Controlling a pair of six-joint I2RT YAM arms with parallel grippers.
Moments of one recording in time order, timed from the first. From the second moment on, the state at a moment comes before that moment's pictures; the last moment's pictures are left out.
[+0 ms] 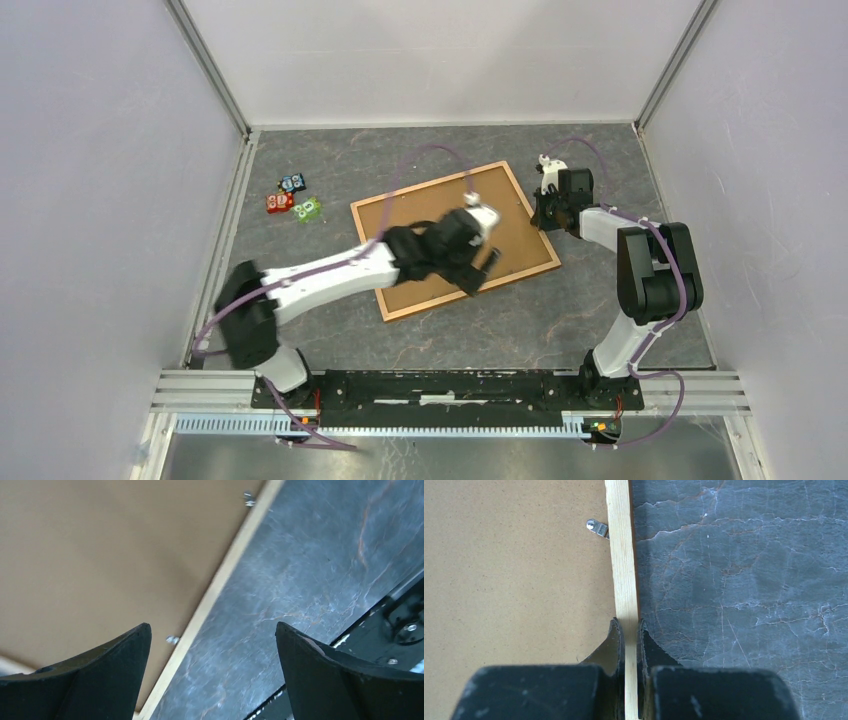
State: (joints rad) left arm -0.96 1.51 1.23 -0.55 -0.12 -0.32; right arm 0.10 1.75 0.95 -0.02 -0.16 -0.06
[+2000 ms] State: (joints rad) left arm -1.18 2.09 1.72 -0.78 -0.42 -0.02; right arm -0.16 1.37 0.47 0.27 -0.44 0.46
